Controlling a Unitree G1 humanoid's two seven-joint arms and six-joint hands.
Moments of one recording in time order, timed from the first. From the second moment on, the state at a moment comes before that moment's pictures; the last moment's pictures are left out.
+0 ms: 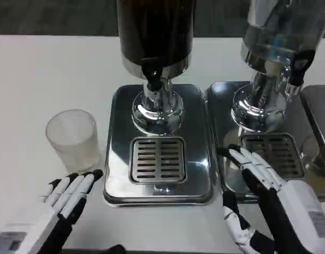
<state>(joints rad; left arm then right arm) 0.62 0.53 0.11 -0.23 0.68 -0.50 0.06 0.55 -0.26 0.21 -0.36 -0.72 -0.34 -0.24</state>
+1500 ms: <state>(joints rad) 0.62 0.48 0.20 -0.12 0.55 -0.70 0.21 0.57 -0.26 0.20 -0.36 -0.70 -0.34 -0.22</state>
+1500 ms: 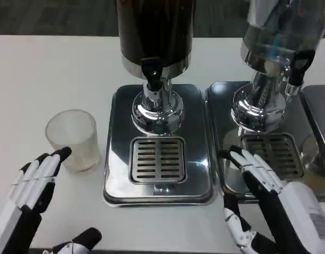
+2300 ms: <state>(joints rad) 0.36 0.52 0.23 0.07 0.35 -0.66 0.05 0.55 -0.28 0.19 -0.36 -0.67 -0.34 -0.19</state>
